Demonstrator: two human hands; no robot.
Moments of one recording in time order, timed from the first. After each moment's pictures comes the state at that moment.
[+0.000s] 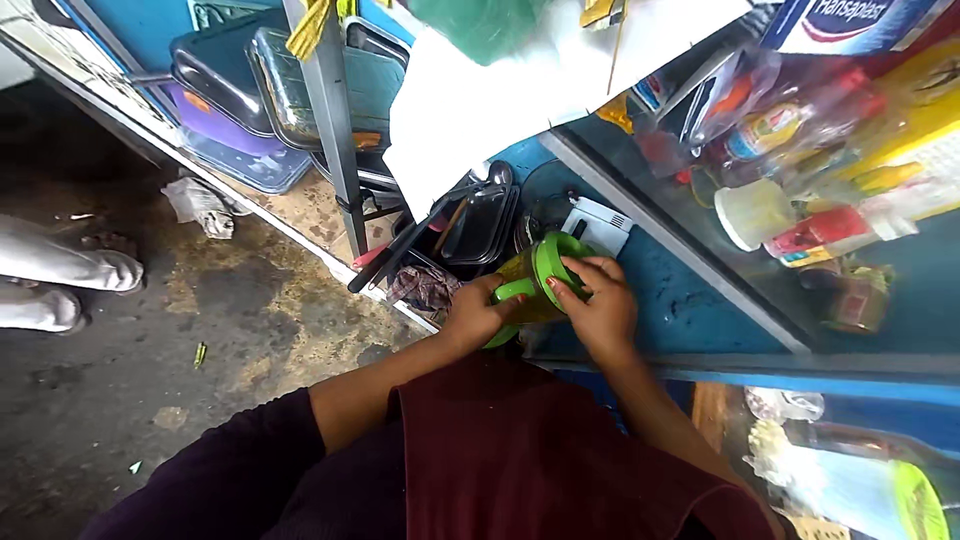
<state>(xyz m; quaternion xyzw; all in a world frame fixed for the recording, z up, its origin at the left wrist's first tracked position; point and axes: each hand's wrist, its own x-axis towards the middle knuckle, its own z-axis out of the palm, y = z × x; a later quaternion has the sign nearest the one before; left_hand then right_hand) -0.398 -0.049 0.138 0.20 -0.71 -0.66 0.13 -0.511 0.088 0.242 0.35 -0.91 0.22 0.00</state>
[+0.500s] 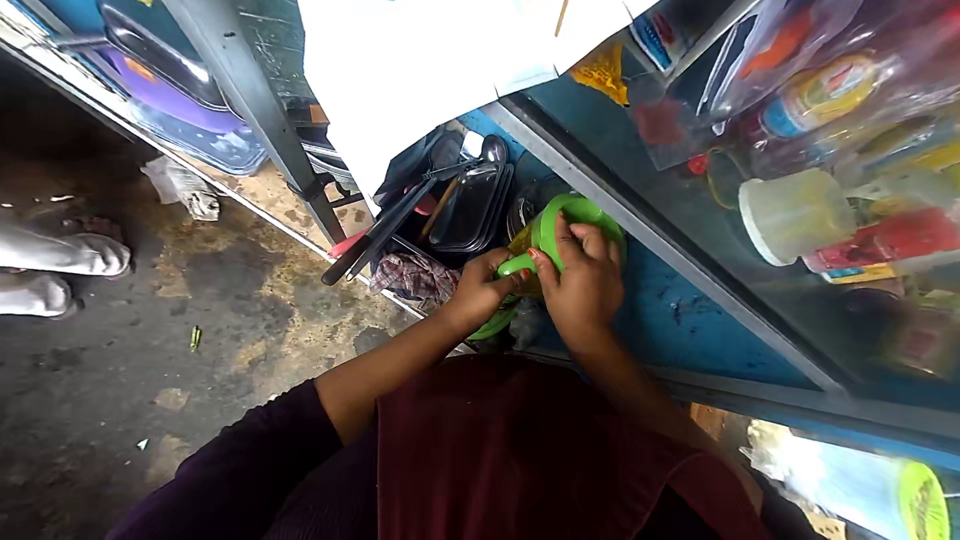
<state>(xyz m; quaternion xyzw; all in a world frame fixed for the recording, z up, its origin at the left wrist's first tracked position) -0.452 -0.044 0.132 0.14 -0.63 -0.74 0.18 -0.535 0.065 0.221 0.39 -0.91 0.10 0.12</state>
